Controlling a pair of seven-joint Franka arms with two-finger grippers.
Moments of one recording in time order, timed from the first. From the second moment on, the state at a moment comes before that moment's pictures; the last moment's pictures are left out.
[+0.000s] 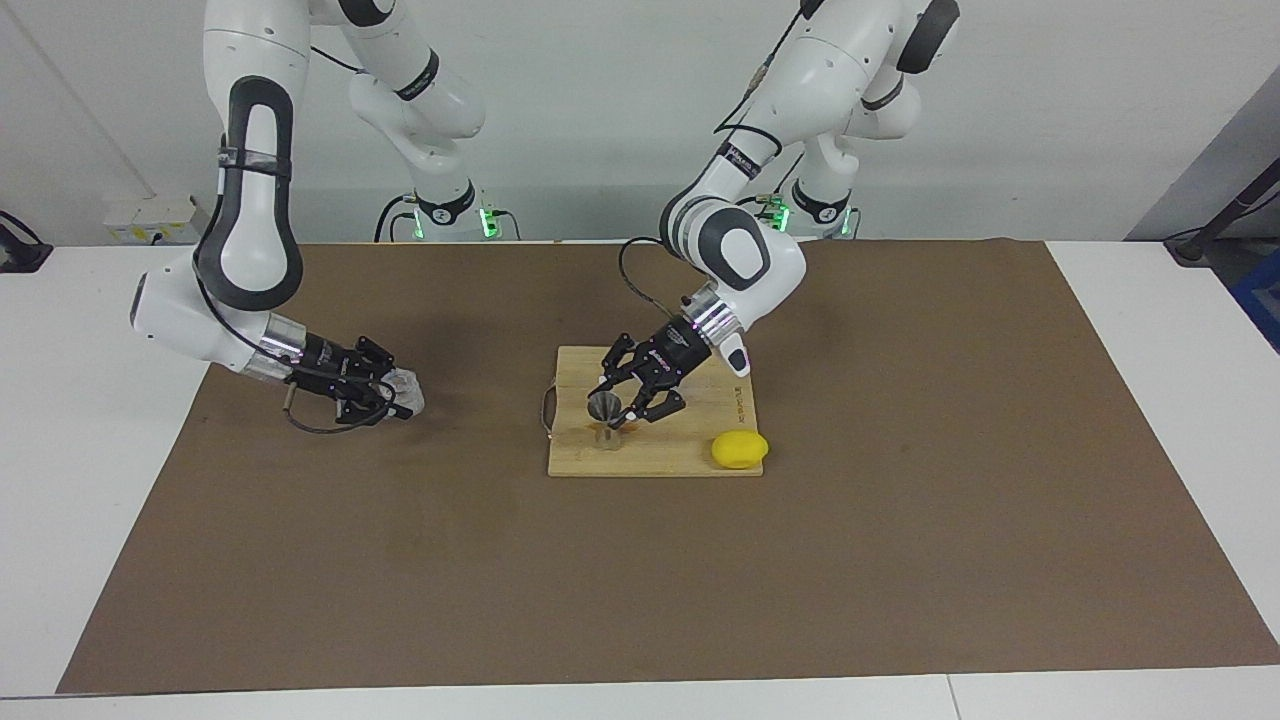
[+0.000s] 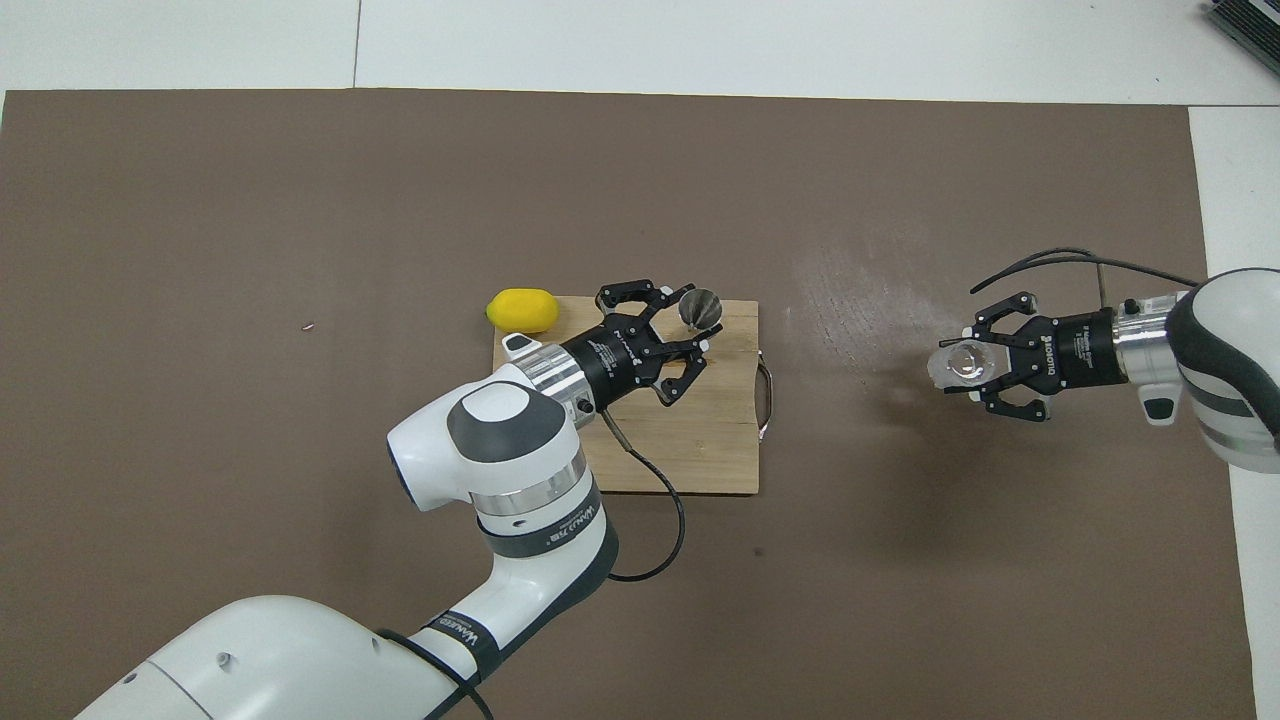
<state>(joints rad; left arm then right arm) -0.34 0.40 -0.41 -1.86 -2.22 2.80 -0.64 -0.27 0.24 0.06 -2.03 0.78 1.93 0.89</state>
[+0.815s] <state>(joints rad) -0.35 0.39 -0.40 -1.92 -2.22 2.75 -0.61 -0.15 0.17 0.06 -2.03 0.78 2.02 1.07</state>
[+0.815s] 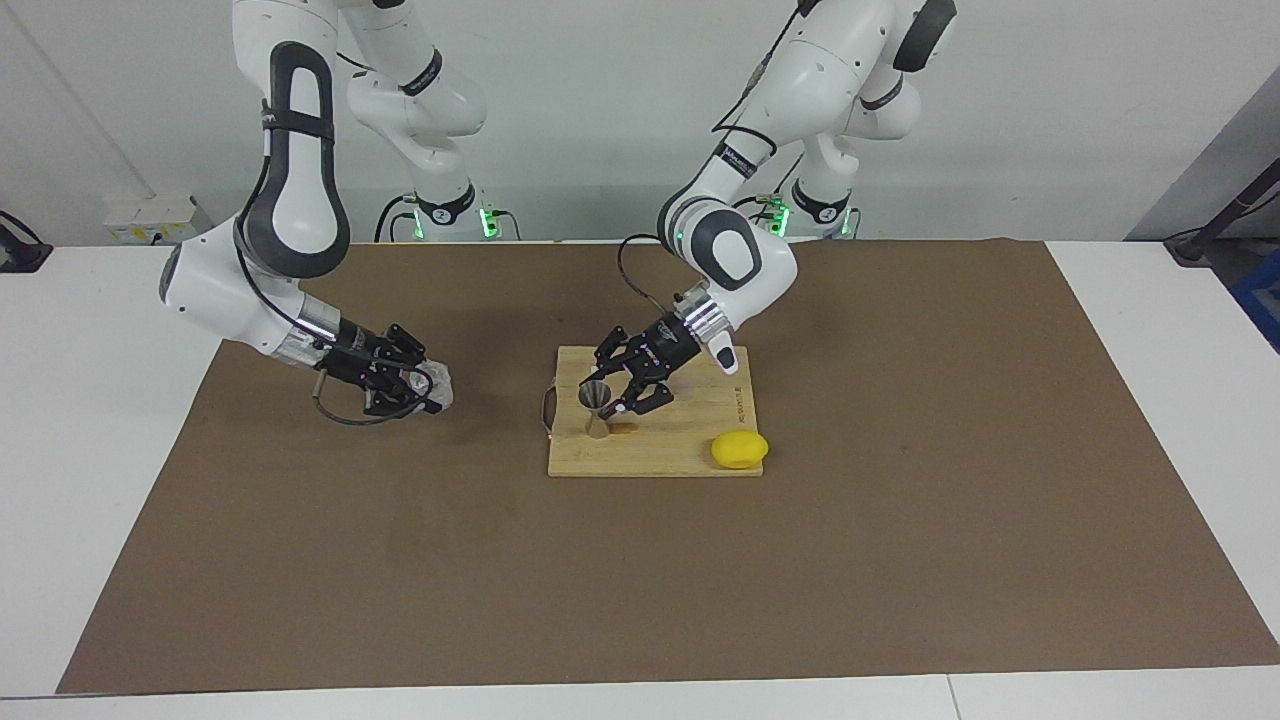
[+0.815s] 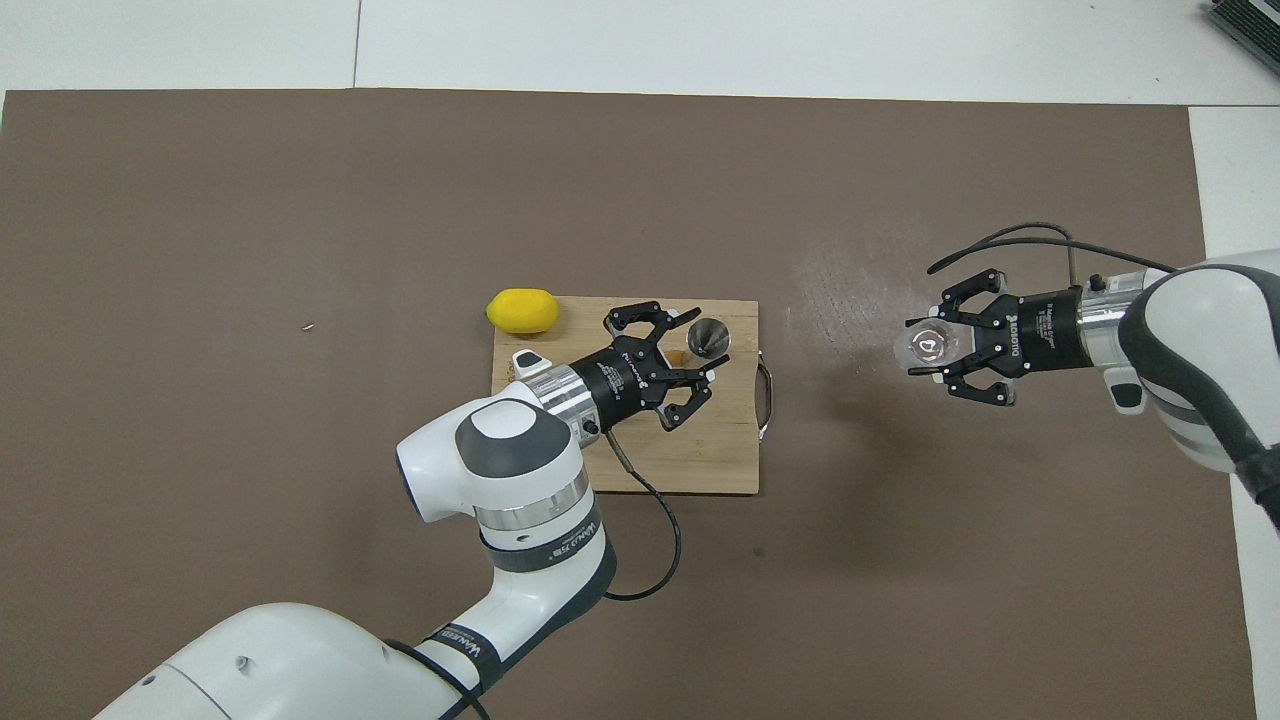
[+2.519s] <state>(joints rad) 0.01 0.16 -0.39 -2.02 -1.46 2.64 -0.60 0.18 0.23 0.06 -1.90 0.78 2.28 1.47</state>
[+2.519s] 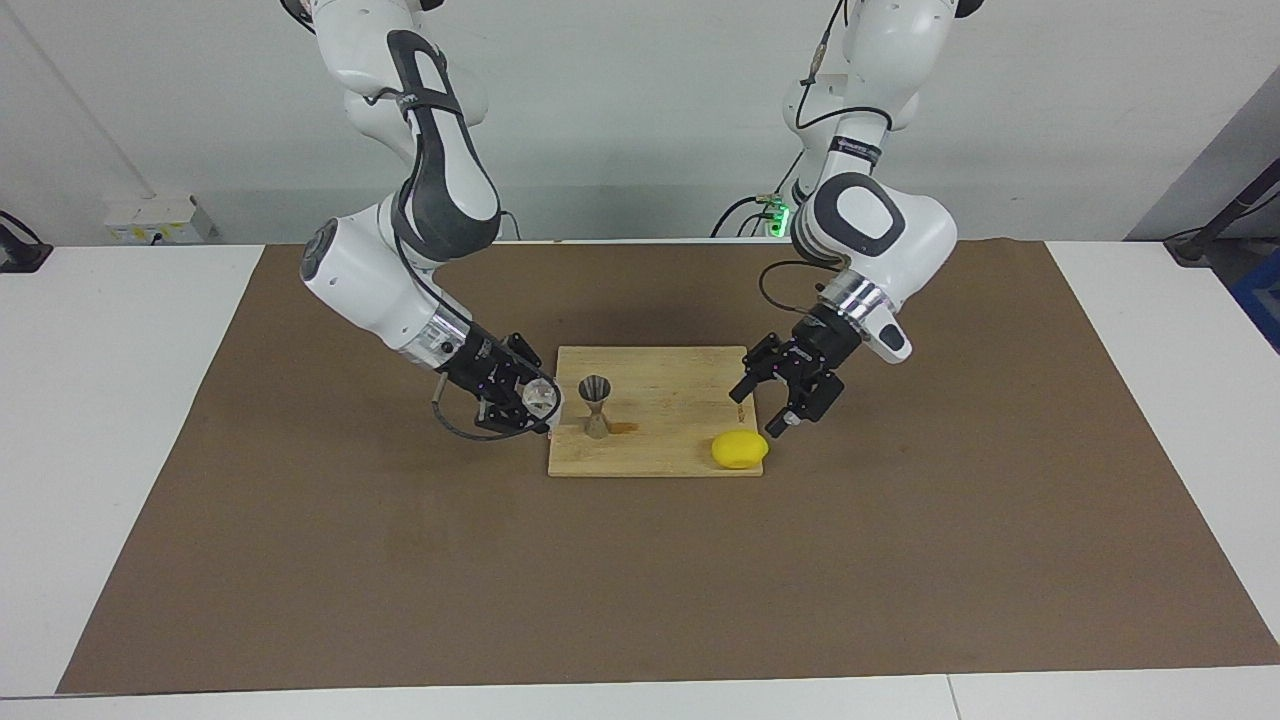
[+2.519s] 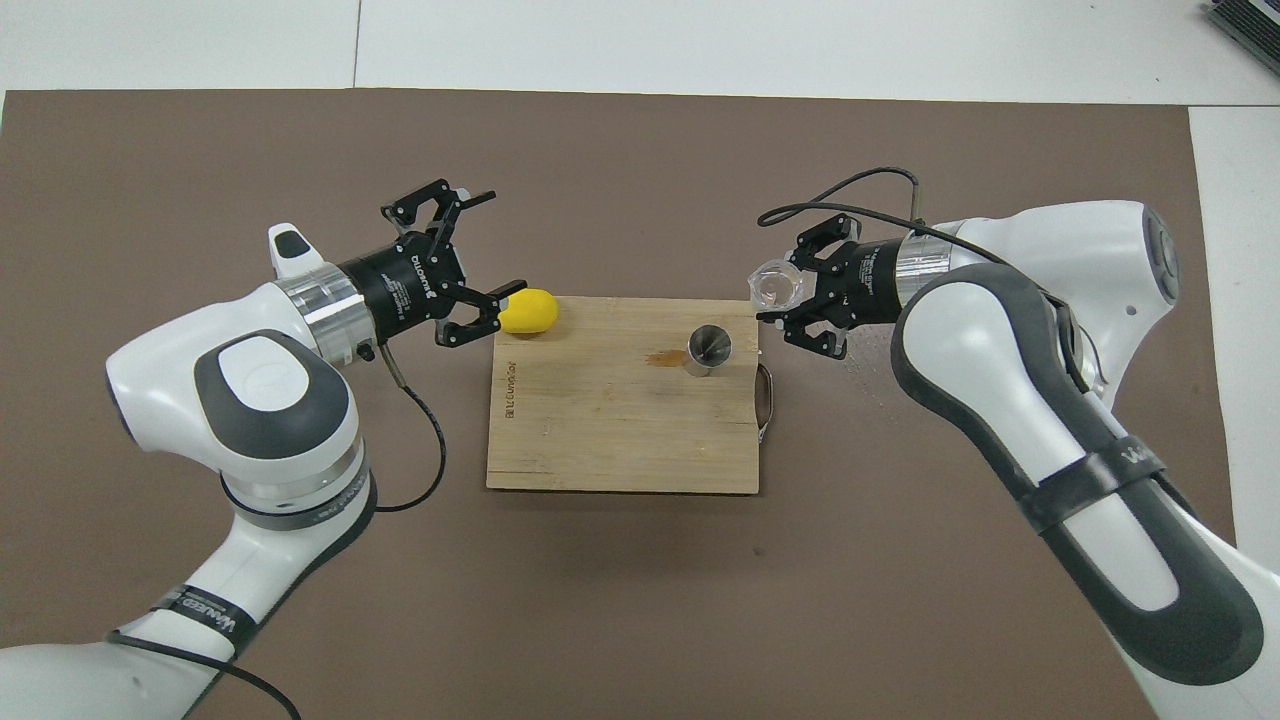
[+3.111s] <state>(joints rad) 0.26 0.18 -0.38 -1.91 -0.60 2.35 -0.60 0.23 0.23 0.06 -1.90 0.63 2.27 1.47</state>
